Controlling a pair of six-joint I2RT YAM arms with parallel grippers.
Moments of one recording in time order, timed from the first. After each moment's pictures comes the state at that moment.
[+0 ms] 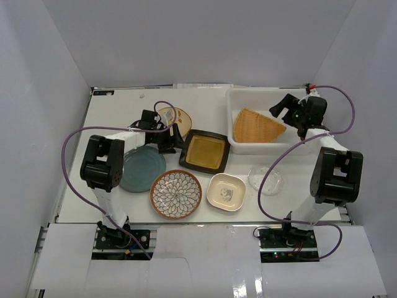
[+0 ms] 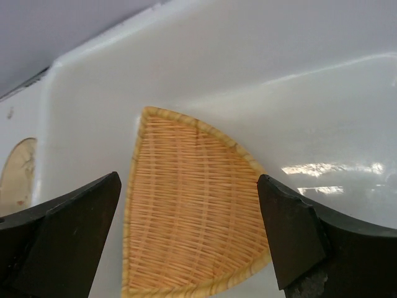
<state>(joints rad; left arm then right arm) -0.25 1.89 1.13 -0.20 0.58 -0.41 -0.14 1.68 1.05 0.17 -0.35 0.41</state>
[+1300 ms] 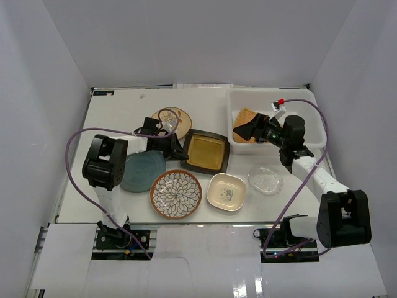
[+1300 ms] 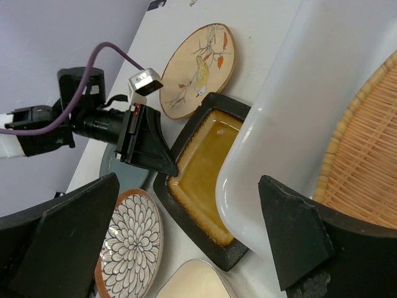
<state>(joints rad) -0.26 1.94 1.05 -0.09 0.84 -0.50 0.16 1.27 0.71 0.35 -0.64 0.60</state>
